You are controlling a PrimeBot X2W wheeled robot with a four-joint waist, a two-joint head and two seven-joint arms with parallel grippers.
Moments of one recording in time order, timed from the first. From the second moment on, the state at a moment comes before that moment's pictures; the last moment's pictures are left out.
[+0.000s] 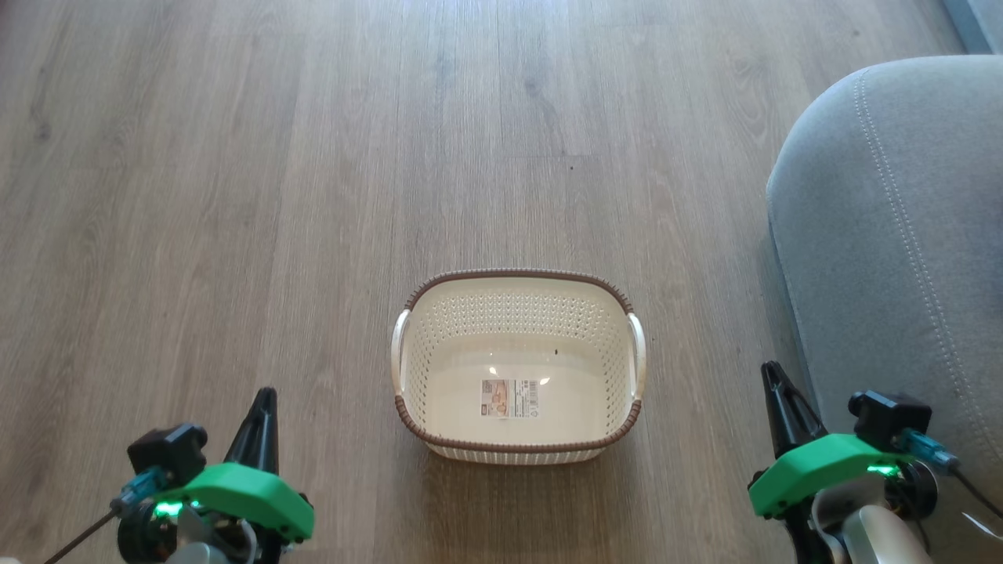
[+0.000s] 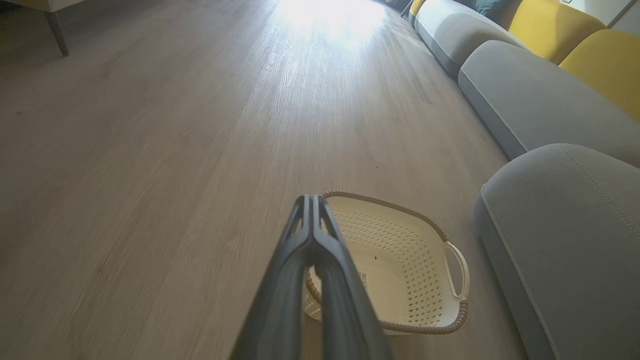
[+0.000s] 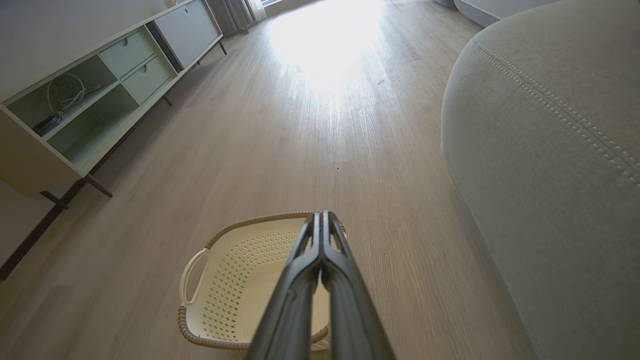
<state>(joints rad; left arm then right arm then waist) -0.08 0.03 0.02 0.44 -0.34 -0.11 -0.21 -0.11 -0.07 0.03 0.49 0.37 0.13 -0.22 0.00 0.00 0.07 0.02</state>
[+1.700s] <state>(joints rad) -0.08 0.04 0.04 0.37 -0.91 -0.11 -0.07 -0.11 -0.06 -0.04 0.40 0.92 0.13 -0.07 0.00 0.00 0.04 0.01</state>
